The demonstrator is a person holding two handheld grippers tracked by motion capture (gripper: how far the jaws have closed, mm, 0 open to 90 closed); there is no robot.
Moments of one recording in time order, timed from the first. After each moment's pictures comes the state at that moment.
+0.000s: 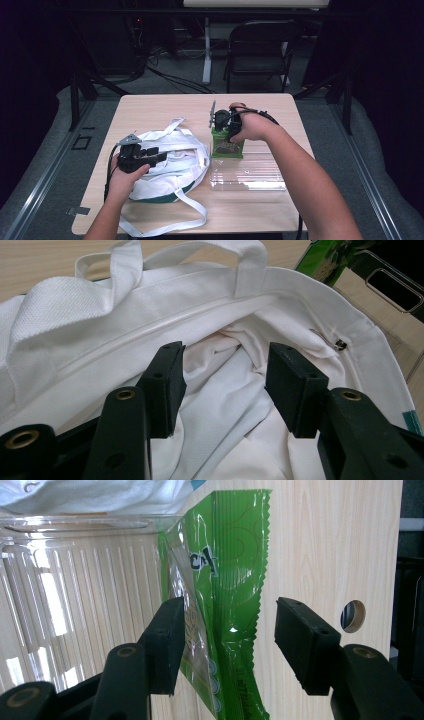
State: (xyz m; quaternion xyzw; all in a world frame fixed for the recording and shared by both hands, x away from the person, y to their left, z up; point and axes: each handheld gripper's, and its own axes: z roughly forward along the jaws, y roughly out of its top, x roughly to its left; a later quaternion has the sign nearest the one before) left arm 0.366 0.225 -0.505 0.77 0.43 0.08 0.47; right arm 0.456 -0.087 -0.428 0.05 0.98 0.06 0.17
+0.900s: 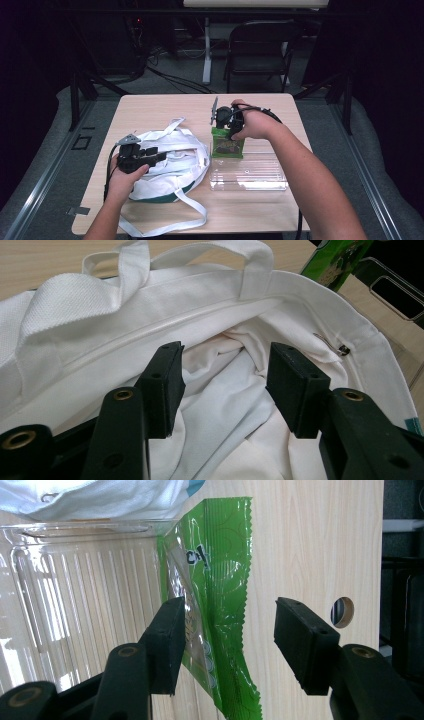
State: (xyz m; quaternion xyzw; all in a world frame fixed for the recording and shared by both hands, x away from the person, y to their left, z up) left arm 0.366 0.226 -0.505 0.76 0.44 0.08 0.47; right arm 0.451 -0.092 -0.412 0.06 0.98 0.07 0.18
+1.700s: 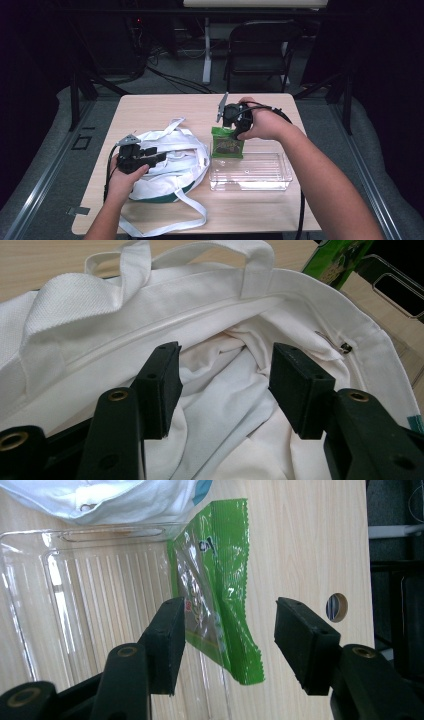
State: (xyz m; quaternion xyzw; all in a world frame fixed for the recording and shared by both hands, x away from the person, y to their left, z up) left arm 0.364 0.226 -0.505 0.76 0.44 0.08 0.46; right arm 0.432 -0.111 -0.386 0.07 0.98 0.11 0.18
